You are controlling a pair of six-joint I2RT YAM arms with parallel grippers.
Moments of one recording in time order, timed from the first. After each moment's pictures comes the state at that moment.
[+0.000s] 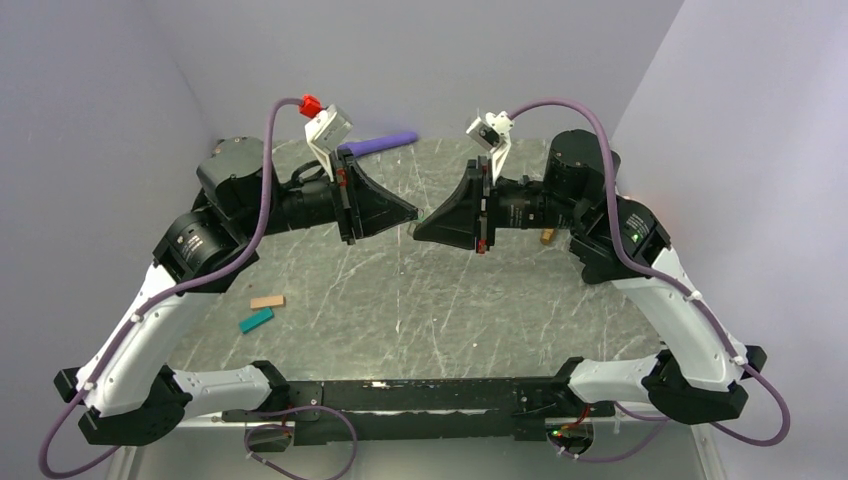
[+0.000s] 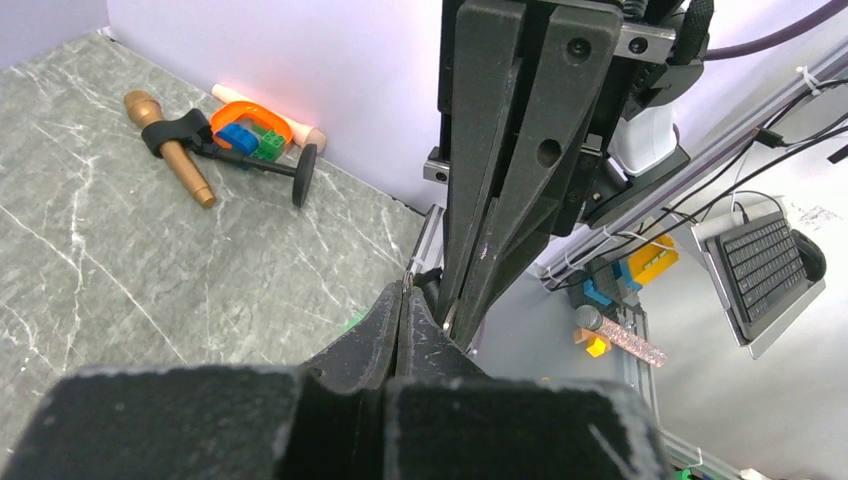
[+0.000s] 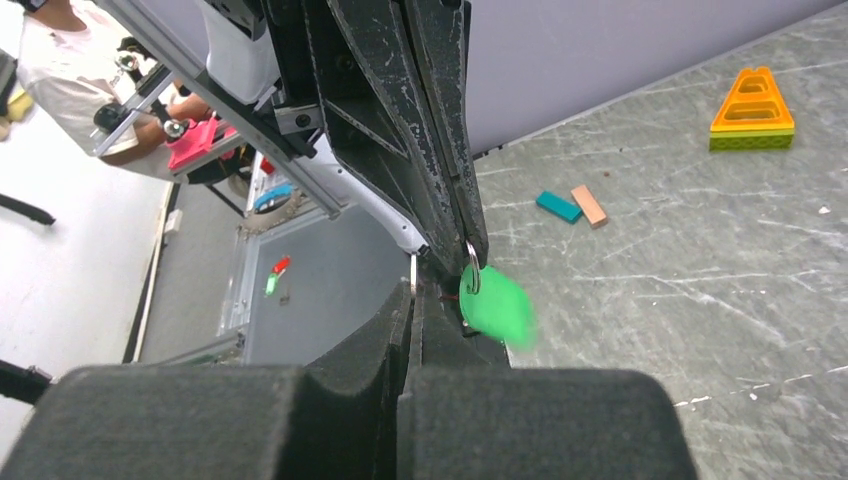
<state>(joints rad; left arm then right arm) -0.79 1.14 1.72 -0.58 0.51 -0.45 0.83 1.22 1.77 -0.64 -0.66 0.37</state>
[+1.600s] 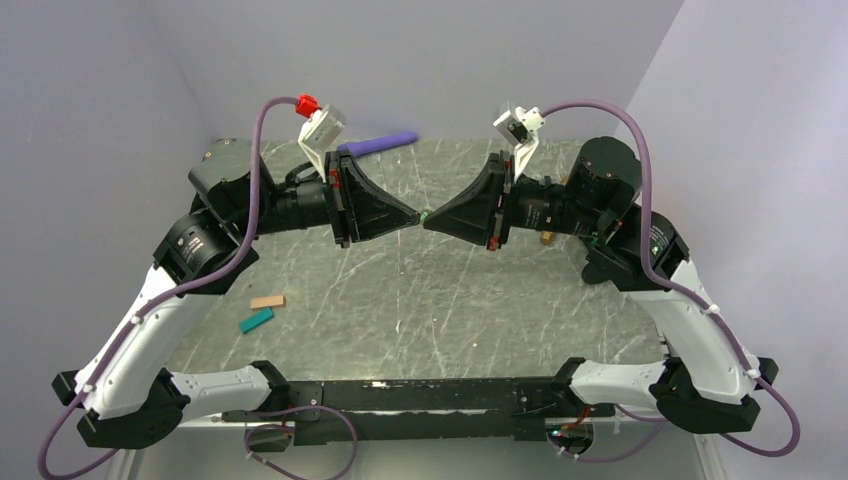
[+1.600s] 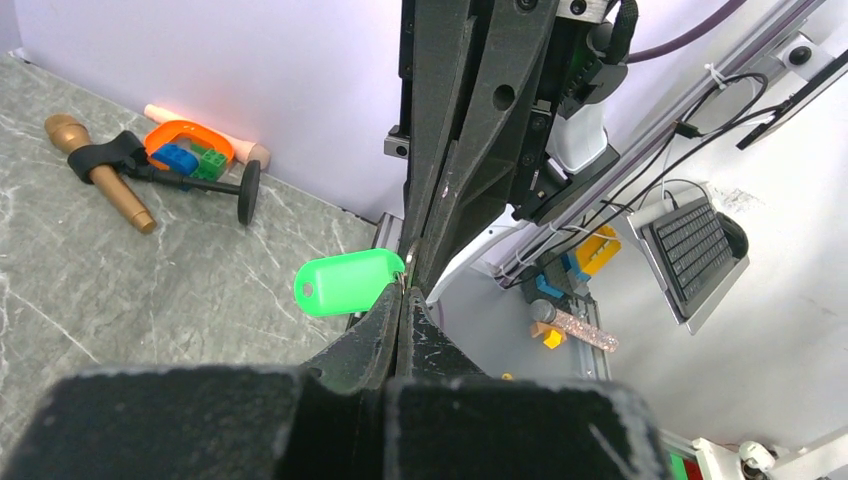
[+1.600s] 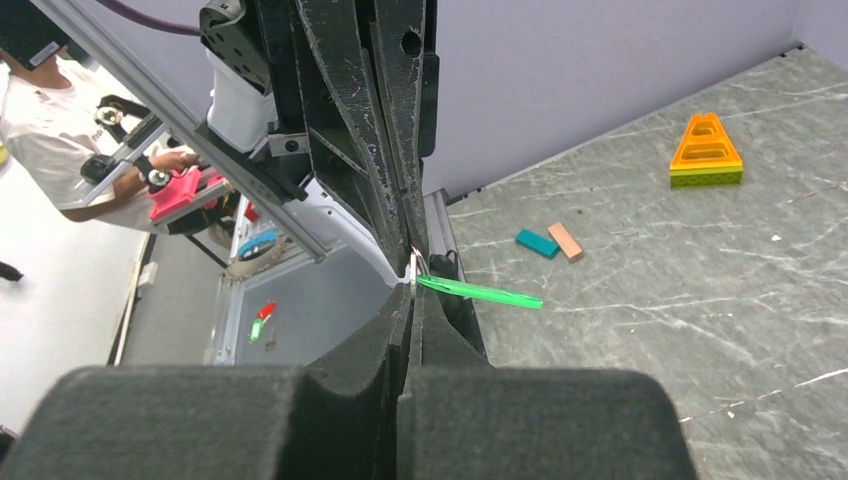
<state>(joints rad) -0.78 1.13 1.68 -0.47 0.62 -0.52 0.83 1.16 1.74 -0.57 -0.56 0.41</state>
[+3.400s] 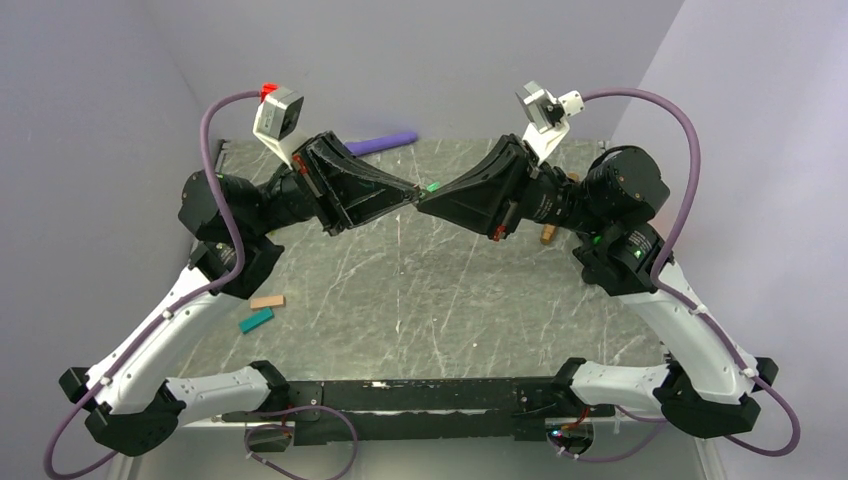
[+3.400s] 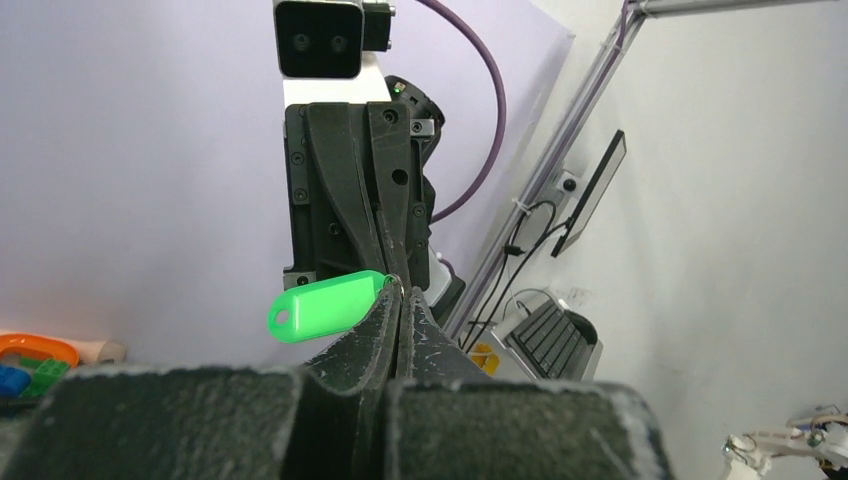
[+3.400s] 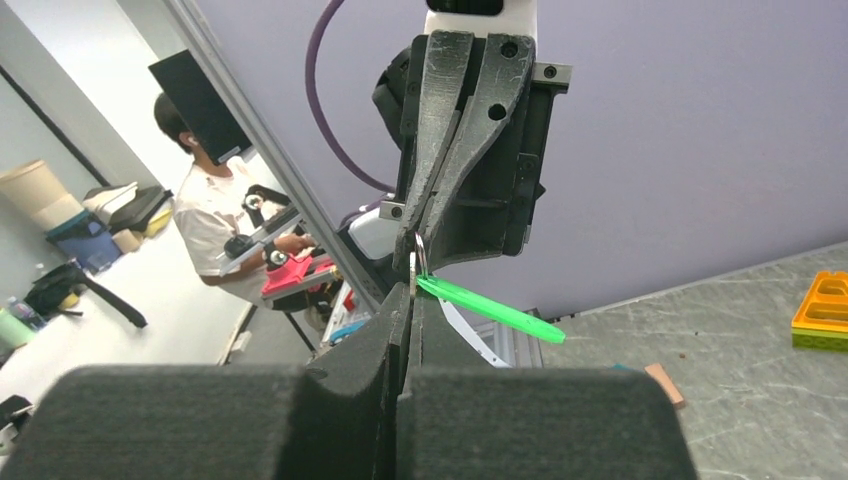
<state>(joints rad) -0.76 1.09 1.43 0.32 0.68 -0.94 0.83 1.14 1.61 -0.08 -0.63 0.69</state>
